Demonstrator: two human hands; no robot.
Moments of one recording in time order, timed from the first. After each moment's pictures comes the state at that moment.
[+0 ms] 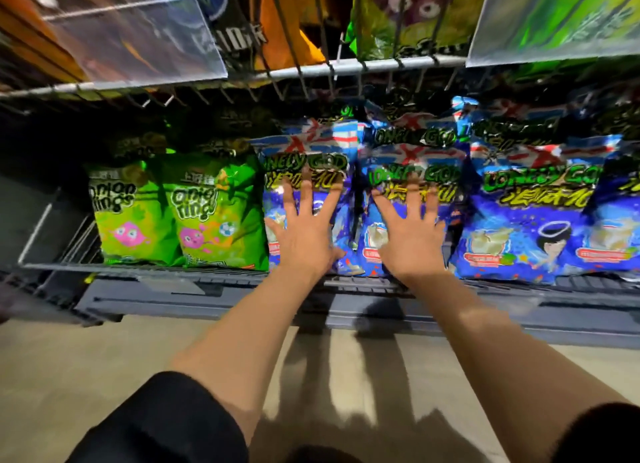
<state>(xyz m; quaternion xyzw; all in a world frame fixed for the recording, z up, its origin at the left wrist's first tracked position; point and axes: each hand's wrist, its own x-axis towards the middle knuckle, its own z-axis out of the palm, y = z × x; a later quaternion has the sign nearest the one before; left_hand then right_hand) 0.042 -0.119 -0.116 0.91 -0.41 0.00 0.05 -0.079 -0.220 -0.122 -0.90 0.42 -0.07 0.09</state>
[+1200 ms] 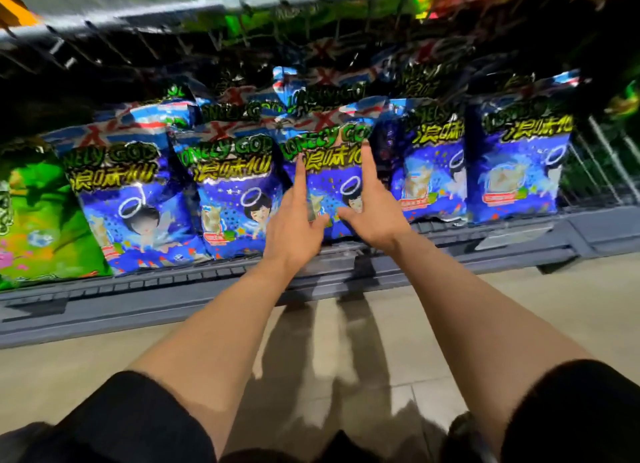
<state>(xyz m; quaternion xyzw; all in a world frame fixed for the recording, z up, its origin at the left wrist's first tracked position) -0.129 -0.238 -0.132 0.81 -0.47 -0.14 0.31 -0.244 -0.327 -0.115 -0.83 0.43 -0.17 0.32</state>
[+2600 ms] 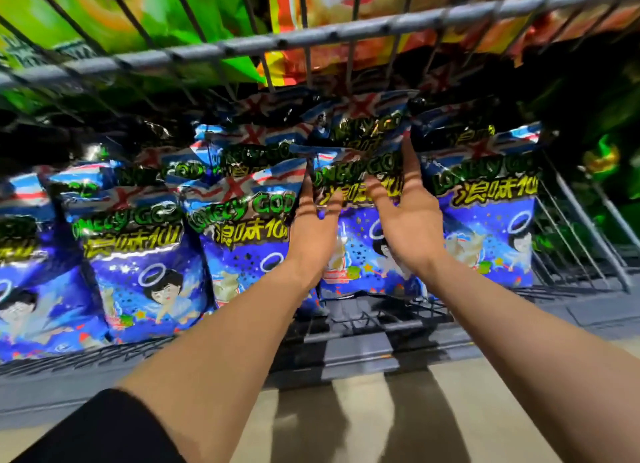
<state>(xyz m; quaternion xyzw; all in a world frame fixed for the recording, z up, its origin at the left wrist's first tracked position) -0.214 -0.405 -0.116 0.76 -0.32 -0.22 0.52 -0.315 -0.474 -0.111 -0.74 0.51 -0.32 0.30</state>
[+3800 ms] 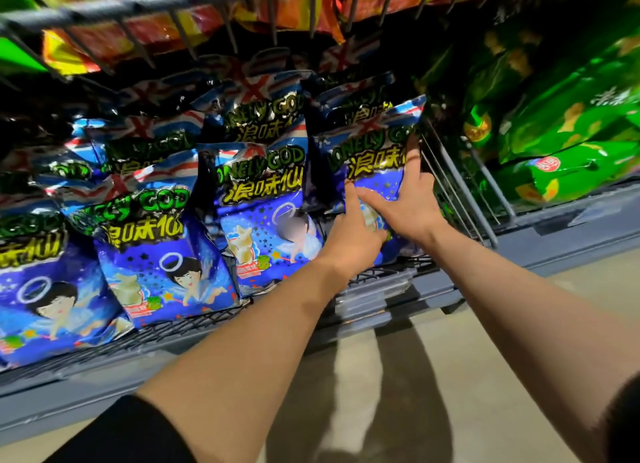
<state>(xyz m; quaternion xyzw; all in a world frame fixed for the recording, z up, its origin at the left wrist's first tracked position) -0.358 -0.453 -0.121 0.73 -0.47 -0.40 0.31 -0.447 -0.535 -0.129 -0.72 0.54 -0.26 0.35</state>
